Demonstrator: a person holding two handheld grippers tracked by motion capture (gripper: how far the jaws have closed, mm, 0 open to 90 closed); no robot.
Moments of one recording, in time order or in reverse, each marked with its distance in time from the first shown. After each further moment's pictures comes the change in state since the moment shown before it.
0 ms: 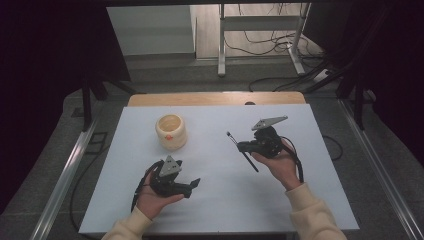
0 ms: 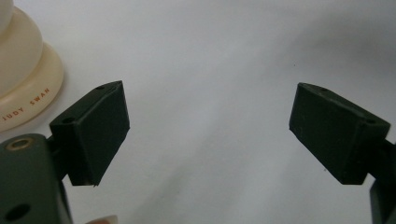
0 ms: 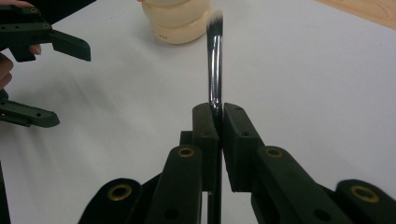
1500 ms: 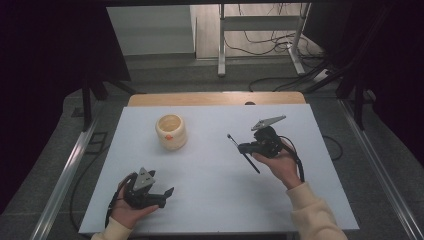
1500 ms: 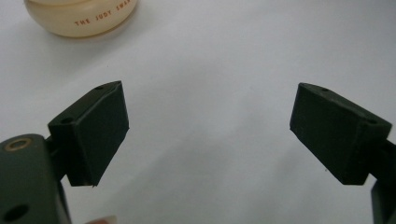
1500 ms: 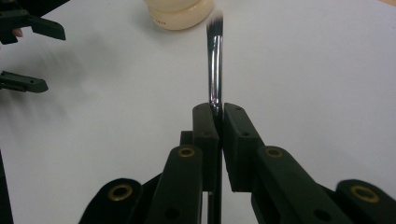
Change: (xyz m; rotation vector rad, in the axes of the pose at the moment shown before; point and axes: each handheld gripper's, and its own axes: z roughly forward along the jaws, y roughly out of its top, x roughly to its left) left arm 0.027 -0.061 -0.035 0.045 0.114 -0.021; right arm -0.006 -0.003 0.006 0.050 0.018 0.009
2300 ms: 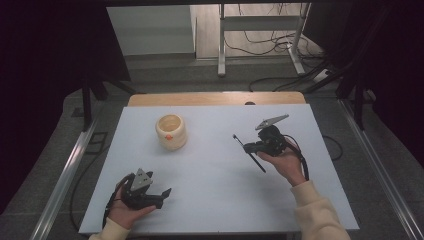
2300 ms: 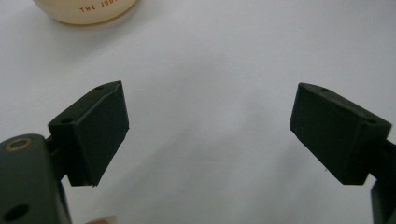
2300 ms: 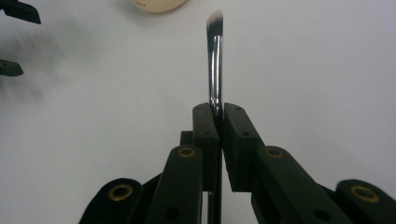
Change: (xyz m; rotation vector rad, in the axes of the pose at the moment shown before) left arm 0.007 -0.008 -0.001 0.016 0.006 -0.007; right arm -0.018 -0.007 -0.001 0.038 -0.017 0.005
